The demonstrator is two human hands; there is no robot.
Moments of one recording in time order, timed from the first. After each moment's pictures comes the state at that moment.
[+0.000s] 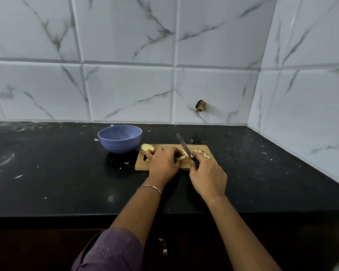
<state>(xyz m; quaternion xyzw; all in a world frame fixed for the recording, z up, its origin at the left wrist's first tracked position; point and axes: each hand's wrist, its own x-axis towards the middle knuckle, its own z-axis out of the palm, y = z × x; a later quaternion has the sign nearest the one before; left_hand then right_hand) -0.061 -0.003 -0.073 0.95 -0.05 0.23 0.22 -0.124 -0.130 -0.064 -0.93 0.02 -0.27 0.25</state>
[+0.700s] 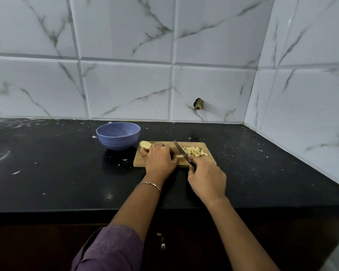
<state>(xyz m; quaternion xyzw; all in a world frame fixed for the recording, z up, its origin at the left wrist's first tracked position) -0.067 -0.003 -0.071 0.95 0.01 0.25 0.17 -0.138 -0.134 -0.068 -0.94 0.00 -0.27 0.19</state>
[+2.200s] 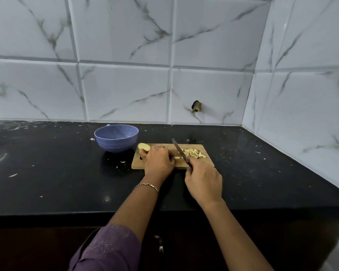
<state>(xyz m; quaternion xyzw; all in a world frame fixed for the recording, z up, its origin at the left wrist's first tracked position) -0.064 -0.004 -0.071 0.95 0.00 0.25 0.19 -0.136 -0.130 -0.071 -0.93 -0.02 -0.30 0.18</state>
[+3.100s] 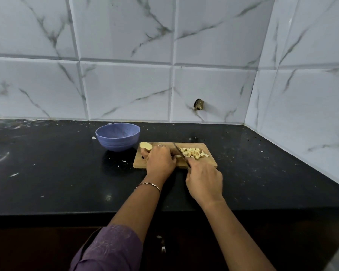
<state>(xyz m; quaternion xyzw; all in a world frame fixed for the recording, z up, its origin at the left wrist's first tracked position) -0.058 -0.002 -0.074 0.94 0.00 0.24 0.23 -0.132 -0.125 -0.072 -0.95 -0.04 -0.29 0.13</state>
